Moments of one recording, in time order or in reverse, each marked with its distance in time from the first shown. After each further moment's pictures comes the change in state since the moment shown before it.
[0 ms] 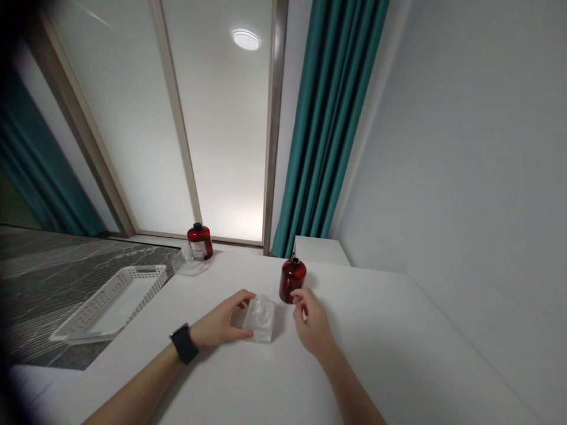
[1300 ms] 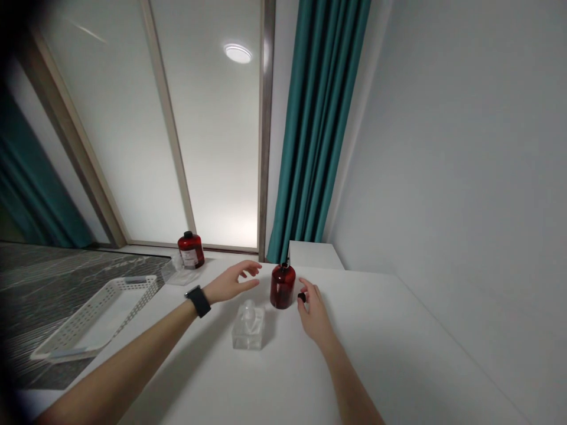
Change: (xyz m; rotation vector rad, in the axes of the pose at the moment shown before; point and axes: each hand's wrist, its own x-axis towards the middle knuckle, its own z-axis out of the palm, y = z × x) left_hand 0.081 0.023 -0.034 0.108 0.088 0.033; right_hand 0.015 0.056 -0.007 -0.018 0.084 0.045
